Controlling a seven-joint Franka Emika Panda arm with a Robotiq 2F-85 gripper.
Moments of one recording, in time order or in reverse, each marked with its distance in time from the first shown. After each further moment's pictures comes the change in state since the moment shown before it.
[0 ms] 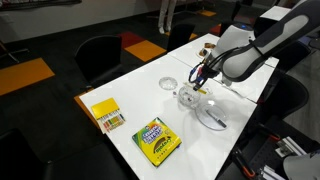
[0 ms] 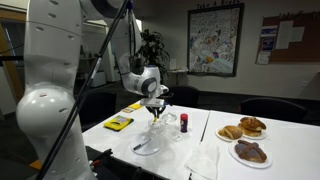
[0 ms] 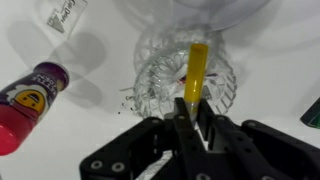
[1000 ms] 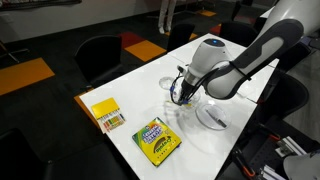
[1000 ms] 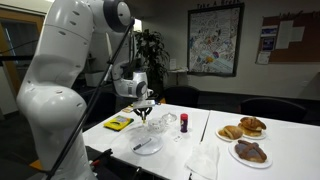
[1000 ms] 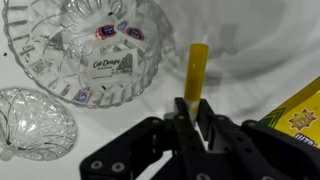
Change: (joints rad) arm 0.265 0.162 -0.070 0.125 -0.132 -0.021 -0.090
